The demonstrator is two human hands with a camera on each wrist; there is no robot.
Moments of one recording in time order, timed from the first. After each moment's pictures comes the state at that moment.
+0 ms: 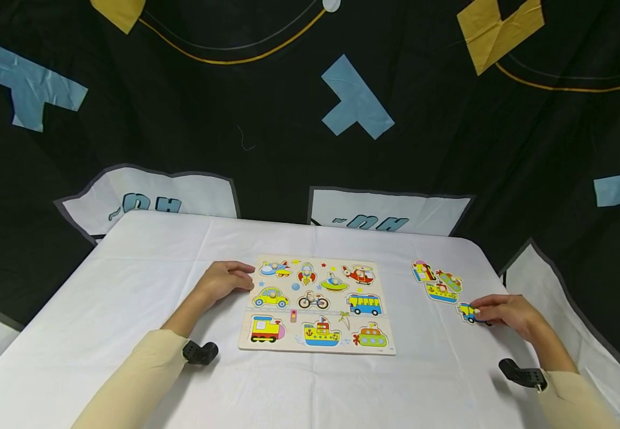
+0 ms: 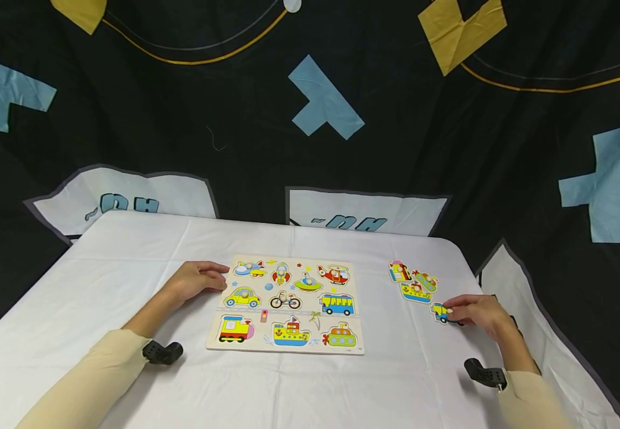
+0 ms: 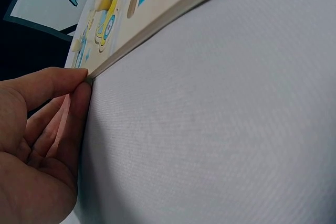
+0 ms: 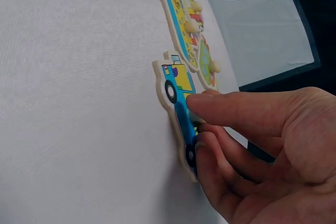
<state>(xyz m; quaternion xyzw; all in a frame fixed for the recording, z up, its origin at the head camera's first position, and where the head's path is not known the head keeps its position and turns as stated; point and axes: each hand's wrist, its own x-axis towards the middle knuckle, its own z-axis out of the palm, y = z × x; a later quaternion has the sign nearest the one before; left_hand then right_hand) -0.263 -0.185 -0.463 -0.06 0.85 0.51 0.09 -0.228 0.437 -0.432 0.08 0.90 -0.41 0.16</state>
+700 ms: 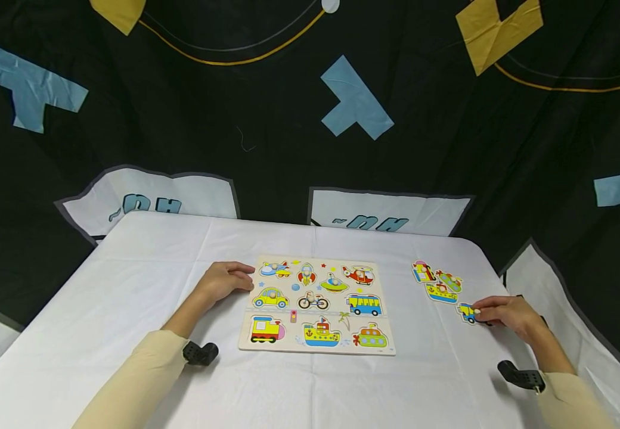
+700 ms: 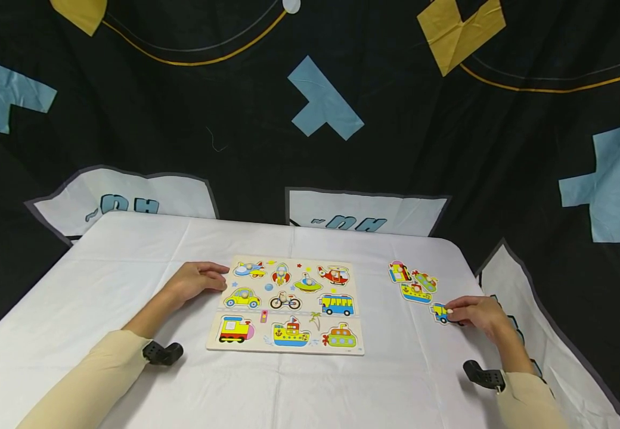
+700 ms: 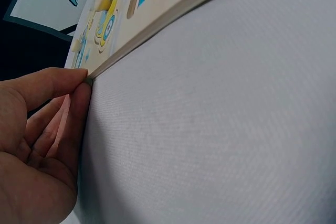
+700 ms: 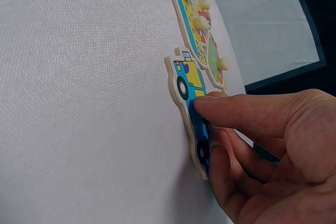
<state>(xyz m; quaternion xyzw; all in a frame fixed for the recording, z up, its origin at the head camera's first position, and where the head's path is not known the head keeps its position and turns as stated) -0.263 -0.184 -0.462 -0.07 0.85 0.51 0.09 -0.229 0.438 -0.438 0.11 0.90 -0.40 0.13</state>
